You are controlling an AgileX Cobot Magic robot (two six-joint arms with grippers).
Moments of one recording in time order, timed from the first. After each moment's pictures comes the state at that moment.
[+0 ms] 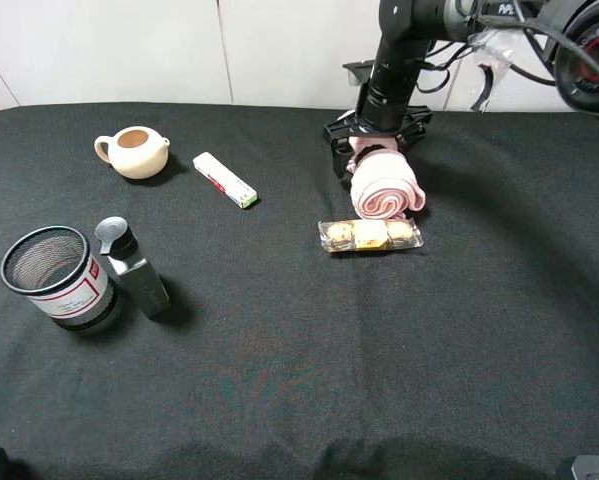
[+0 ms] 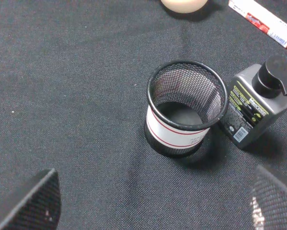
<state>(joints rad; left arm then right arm) -0.11 0.00 -0.54 0.10 1.18 -0.17 0.40 2.43 -1.98 0.10 1.13 -0.03</state>
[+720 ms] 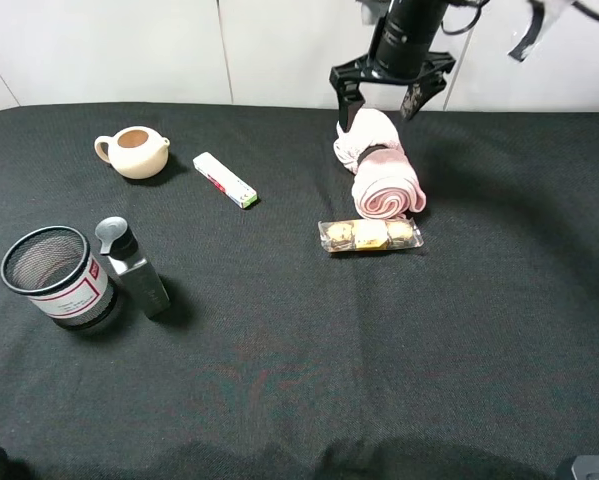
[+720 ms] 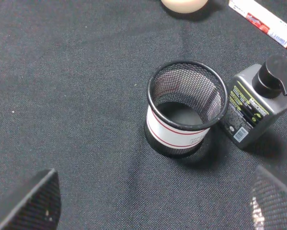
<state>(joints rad) -0.11 0.00 -0.54 0.10 1.18 -0.17 0.40 2.25 -1.99 0.10 1.22 0.00</state>
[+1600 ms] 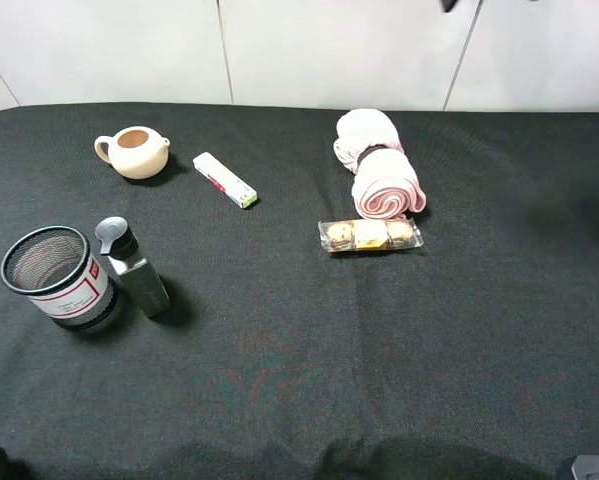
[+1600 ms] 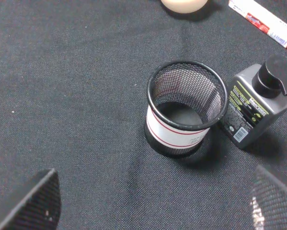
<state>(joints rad) -0.11 0.00 -0.54 0.10 1.18 -0.17 0.26 1.78 -1.79 0.02 1.23 0.02</state>
